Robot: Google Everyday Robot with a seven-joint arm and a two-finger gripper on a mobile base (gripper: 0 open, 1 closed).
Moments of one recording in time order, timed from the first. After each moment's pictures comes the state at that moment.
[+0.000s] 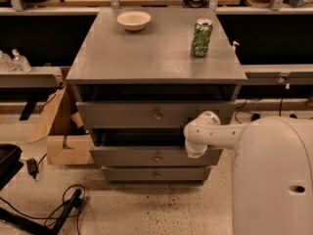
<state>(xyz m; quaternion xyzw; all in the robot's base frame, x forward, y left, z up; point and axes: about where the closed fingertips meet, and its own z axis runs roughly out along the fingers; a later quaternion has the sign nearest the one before) 0.656 -0.173 0.425 -0.72 0.69 -0.09 0.08</state>
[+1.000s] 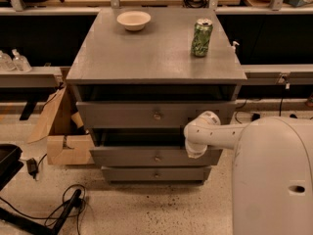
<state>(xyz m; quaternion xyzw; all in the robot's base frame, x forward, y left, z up) 0.656 -0.173 0.425 -0.72 0.69 -0.09 0.08</state>
